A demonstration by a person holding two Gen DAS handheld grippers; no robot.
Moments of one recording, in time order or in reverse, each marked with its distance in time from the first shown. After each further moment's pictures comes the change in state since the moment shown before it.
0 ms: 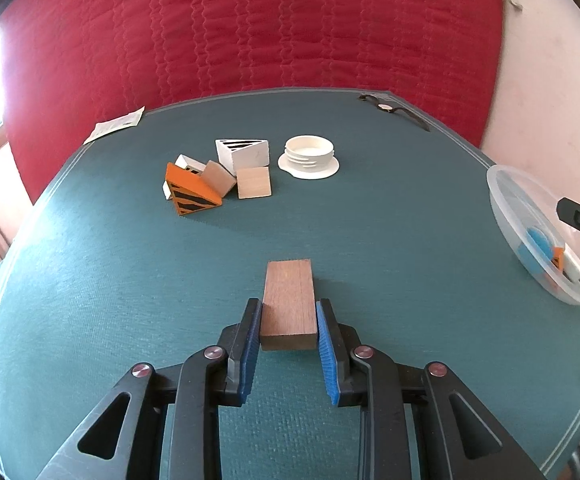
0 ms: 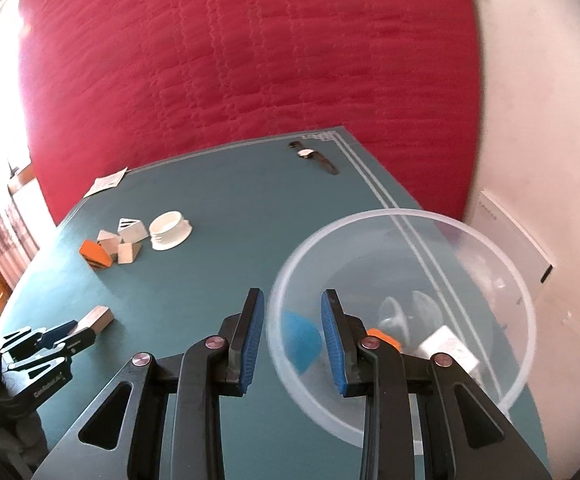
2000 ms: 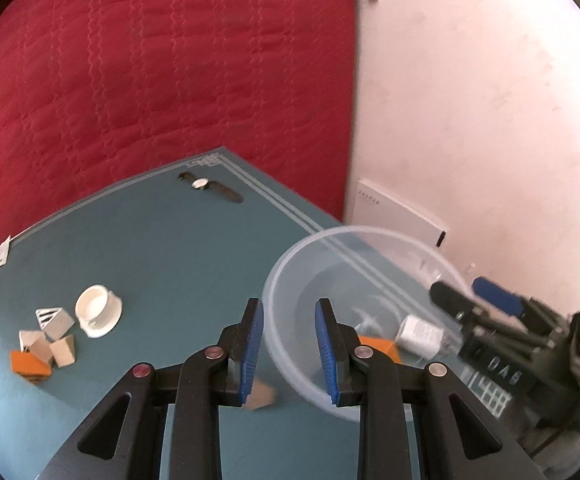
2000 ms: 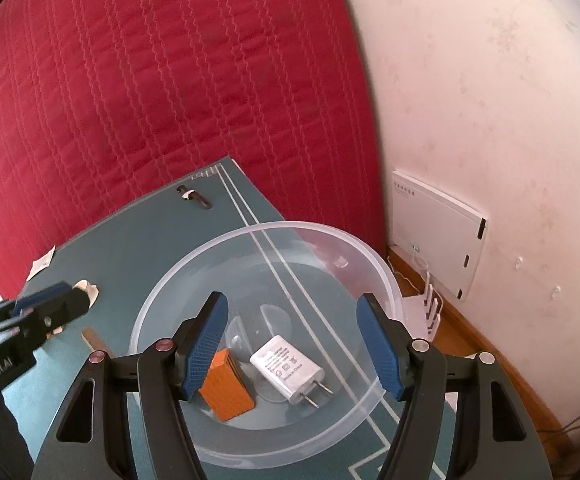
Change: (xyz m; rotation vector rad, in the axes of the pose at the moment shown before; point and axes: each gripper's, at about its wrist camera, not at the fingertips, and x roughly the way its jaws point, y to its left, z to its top) left arm -0.015 -0.177 0.091 0.274 -0.116 -0.316; right arm -0.018 -0.107 -0.012 0.278 -0.098 -0.196
